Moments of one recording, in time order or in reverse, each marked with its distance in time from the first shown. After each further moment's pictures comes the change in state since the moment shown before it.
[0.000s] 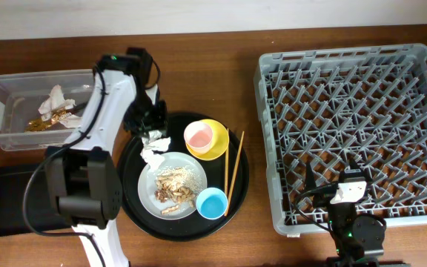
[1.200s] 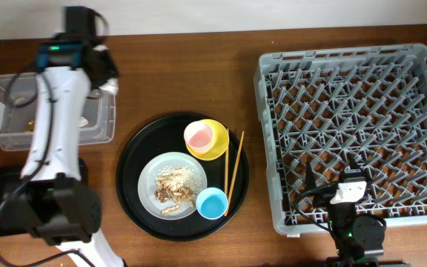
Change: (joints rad) left arm 0.206 -0.124 0.198 0.256 -0.370 -0.261; right arm 0.000 0.000 0.000 0.000 0.000 0.000
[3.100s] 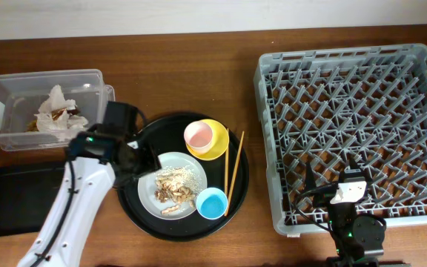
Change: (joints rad) left arm -0.225 -0.555 -0.879 0.053 0.280 -0.006; right arm 0.000 0.000 0.000 0.000 0.000 -0.001
